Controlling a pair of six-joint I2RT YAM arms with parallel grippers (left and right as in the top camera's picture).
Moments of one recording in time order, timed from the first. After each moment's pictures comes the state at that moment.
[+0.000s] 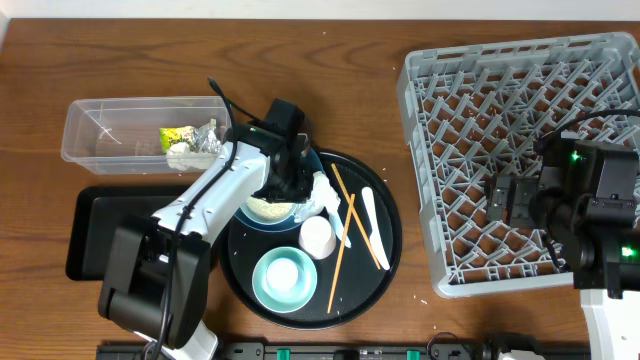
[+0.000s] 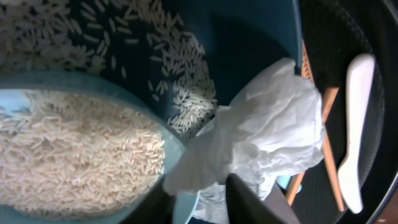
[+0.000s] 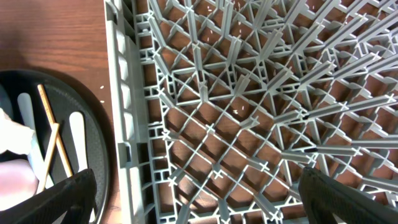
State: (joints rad) left arm -0.39 1.77 1.20 -0.87 0.23 -0.31; right arm -0.06 1.01 1.12 -1.06 -0.05 0.04
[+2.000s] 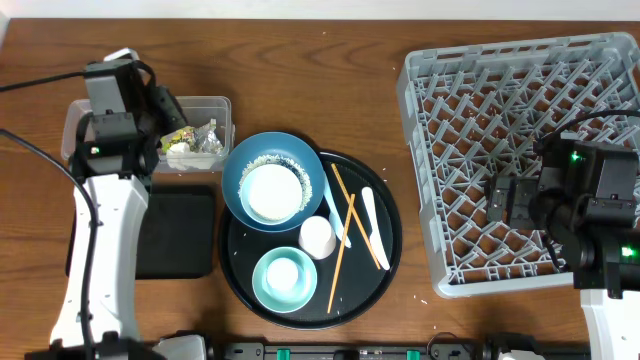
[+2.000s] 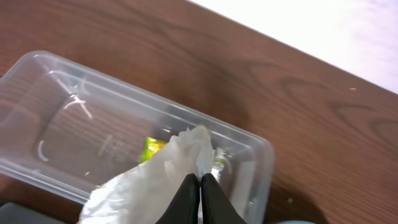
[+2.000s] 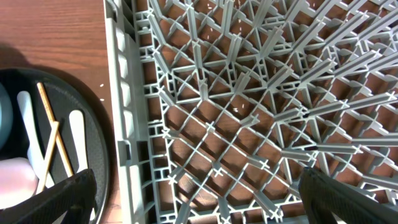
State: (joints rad) left arm 0.14 1.41 1.22 -0.54 -0.04 -0.31; right arm -0.06 1.01 1.13 -1.07 -0.05 0.04
